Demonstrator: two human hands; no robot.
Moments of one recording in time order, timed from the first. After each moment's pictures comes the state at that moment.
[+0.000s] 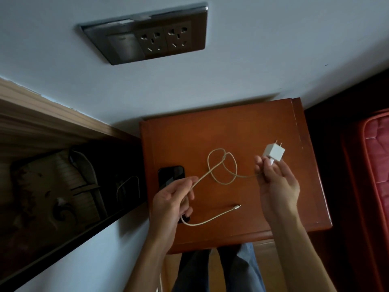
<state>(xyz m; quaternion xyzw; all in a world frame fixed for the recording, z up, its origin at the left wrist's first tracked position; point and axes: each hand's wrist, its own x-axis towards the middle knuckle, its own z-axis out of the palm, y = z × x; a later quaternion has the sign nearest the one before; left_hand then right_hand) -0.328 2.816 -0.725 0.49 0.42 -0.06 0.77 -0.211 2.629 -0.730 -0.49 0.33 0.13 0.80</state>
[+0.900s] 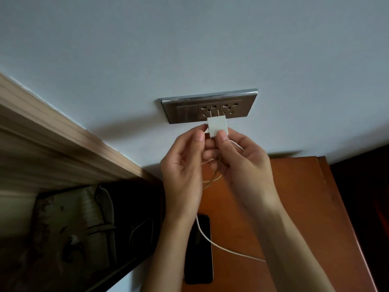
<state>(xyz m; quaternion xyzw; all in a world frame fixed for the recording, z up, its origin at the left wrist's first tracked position) -0.205 2.880 -0.633 0.57 0.27 0.27 0.72 -0.157 2.799 -0.618 -0.49 0.05 0.29 0.82</state>
